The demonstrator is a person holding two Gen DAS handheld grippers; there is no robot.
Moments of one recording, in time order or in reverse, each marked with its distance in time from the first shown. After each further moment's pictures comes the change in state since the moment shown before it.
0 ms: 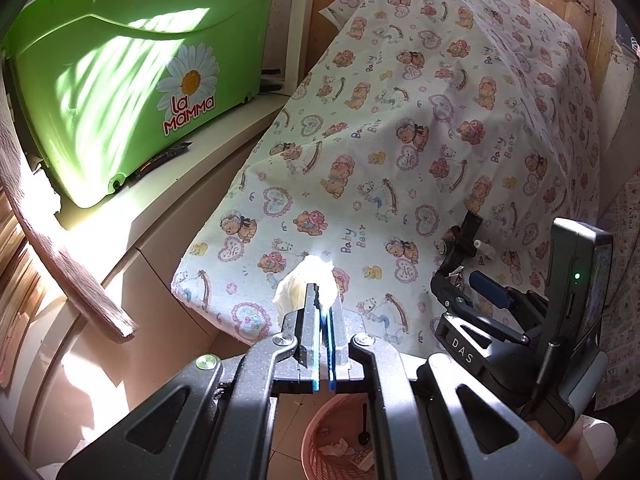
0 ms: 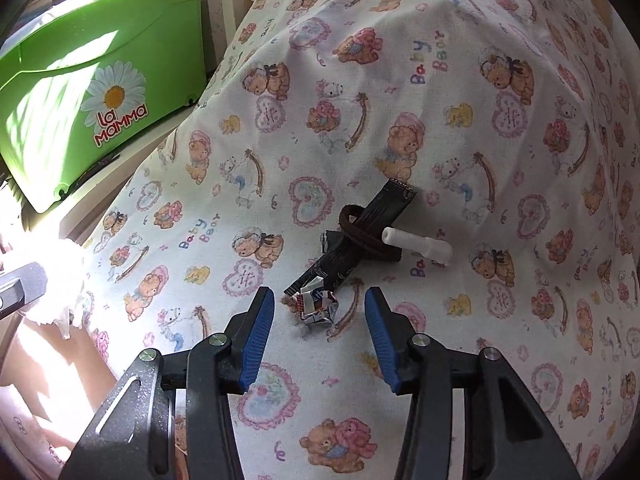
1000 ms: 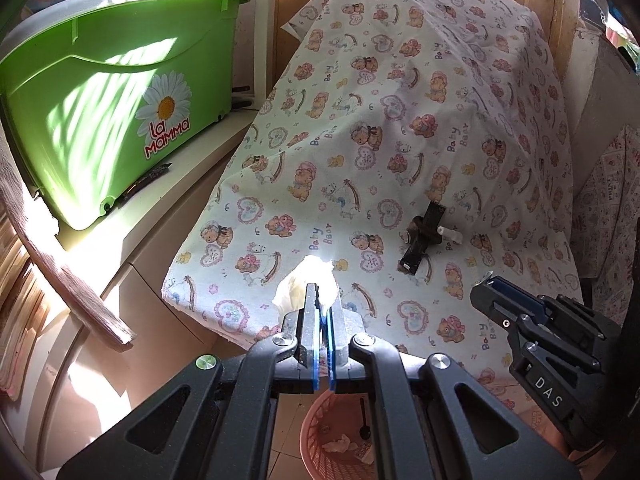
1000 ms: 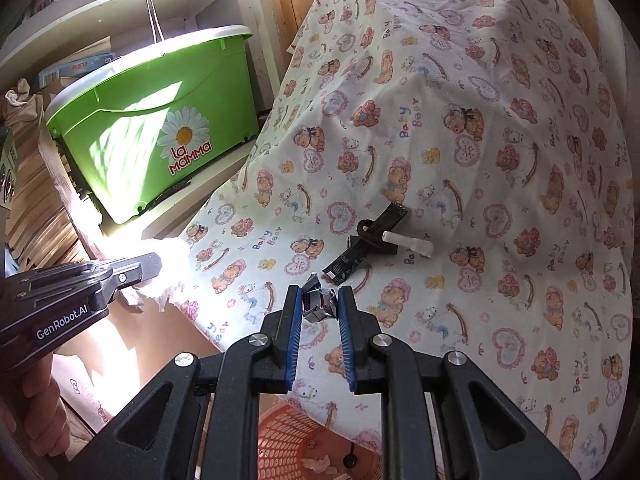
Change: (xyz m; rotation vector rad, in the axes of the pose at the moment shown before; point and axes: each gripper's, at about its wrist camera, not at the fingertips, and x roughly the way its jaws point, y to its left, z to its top) left arm -0.031 -0.025 -0.008 0.104 -0.036 -0.048; right arm -0.103 -0.021 -0.023 0.000 -0.099 0.177
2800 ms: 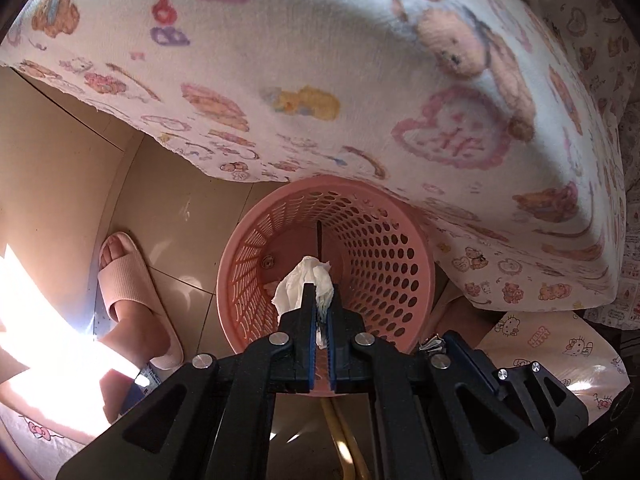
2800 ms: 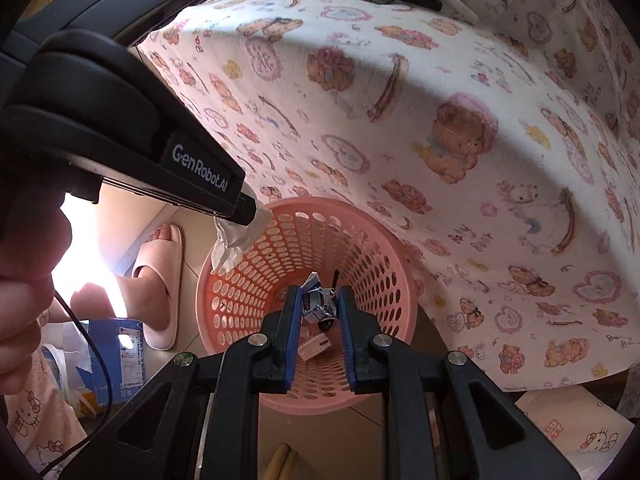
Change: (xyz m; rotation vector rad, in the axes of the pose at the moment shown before) left arm 0.143 -0.026 -0.129 -0.145 0.753 -0.128; right arm 0.047 0.021 -0.158 -0.145 0.487 -0.117
